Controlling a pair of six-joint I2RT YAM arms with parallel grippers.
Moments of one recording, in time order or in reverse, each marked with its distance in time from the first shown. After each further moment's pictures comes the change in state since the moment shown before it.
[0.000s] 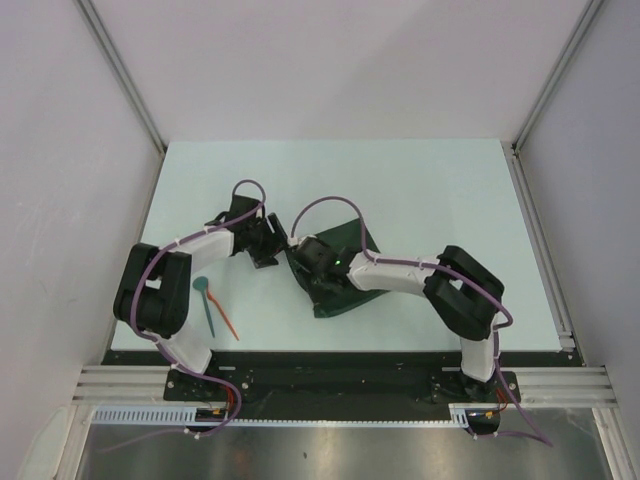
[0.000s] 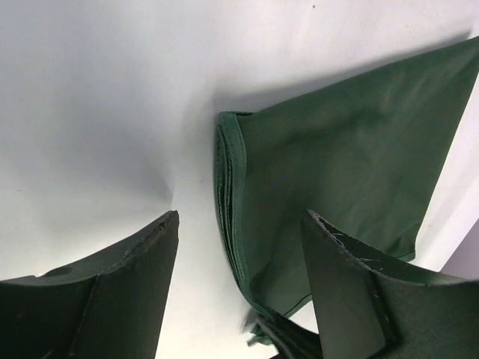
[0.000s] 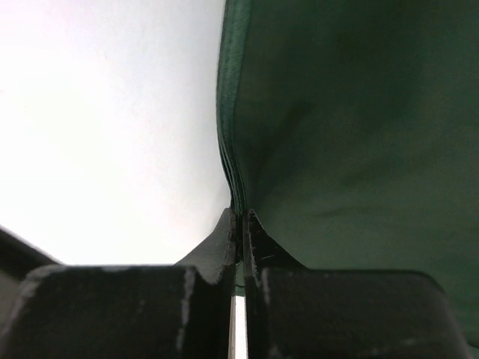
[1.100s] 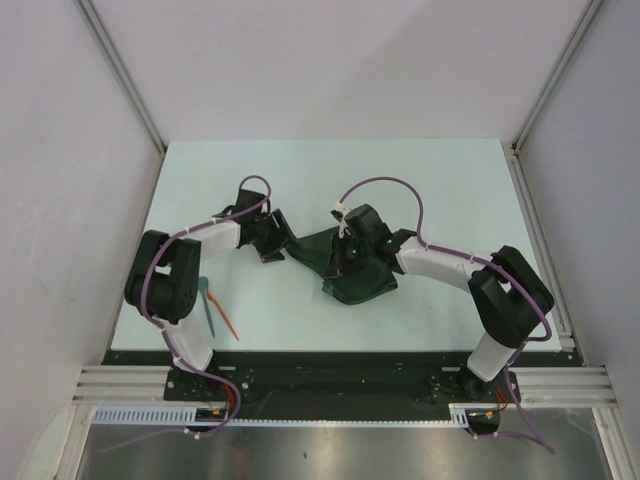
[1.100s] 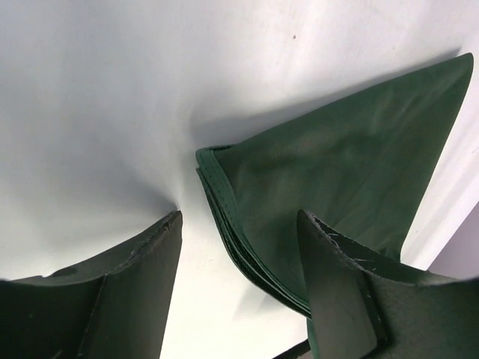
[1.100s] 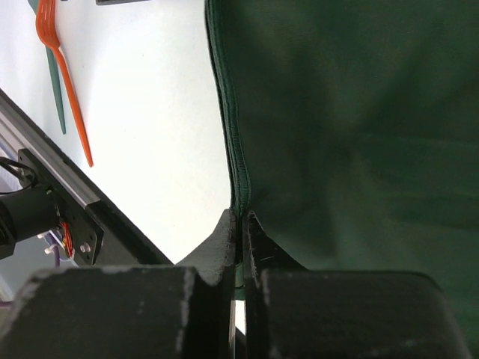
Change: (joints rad) left arm -0.010 0.101 0.080 0.010 0.034 -0.019; right arm -0.286 -0.234 -0.220 0.241 -0.391 0.094
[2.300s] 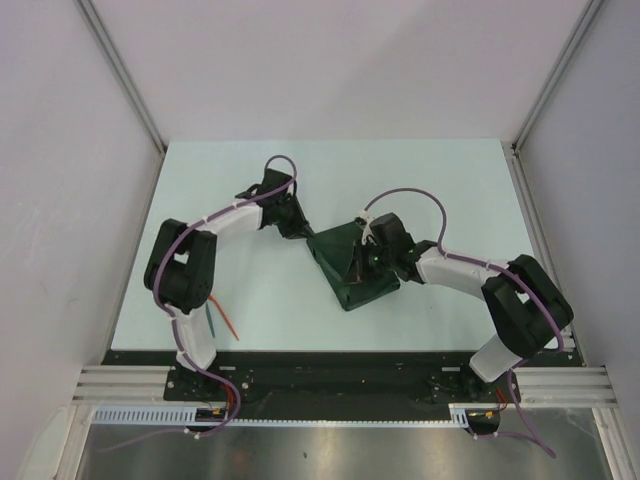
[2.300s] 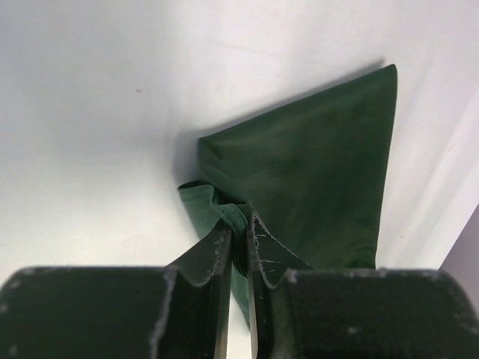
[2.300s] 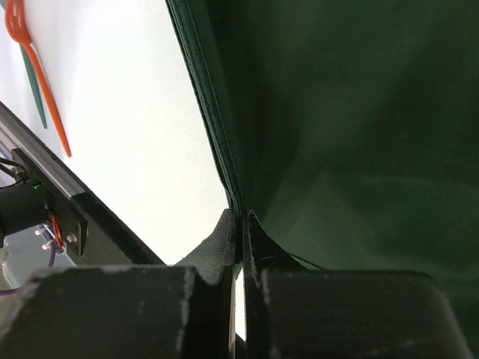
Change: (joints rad) left arm -0.112 0.112 0.272 -0.116 -0.072 0.020; right arm -0.099 -0.103 -0.201 0.090 -0.057 0.011
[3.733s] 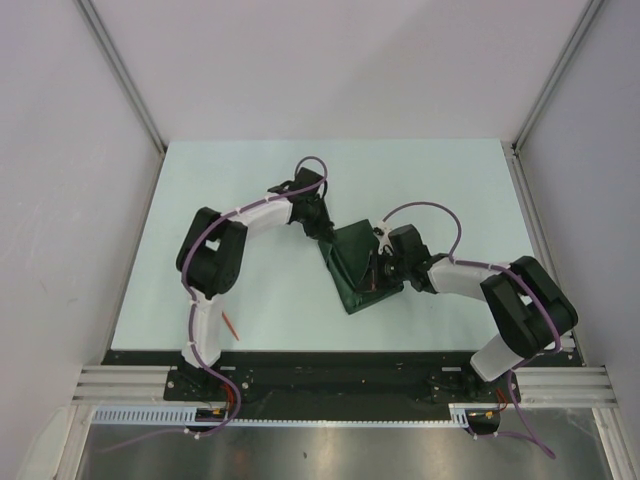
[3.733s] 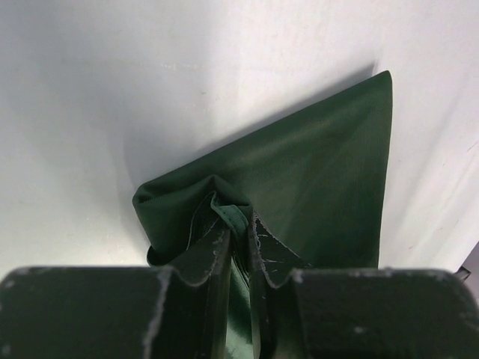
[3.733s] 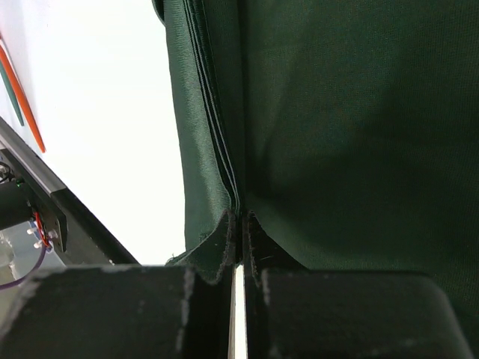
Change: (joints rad) left arm -0.122 0.222 0.241 -0.071 -0.025 -0.020; right arm -0.105 -0.014 -0.193 0.150 -0.074 -0.005
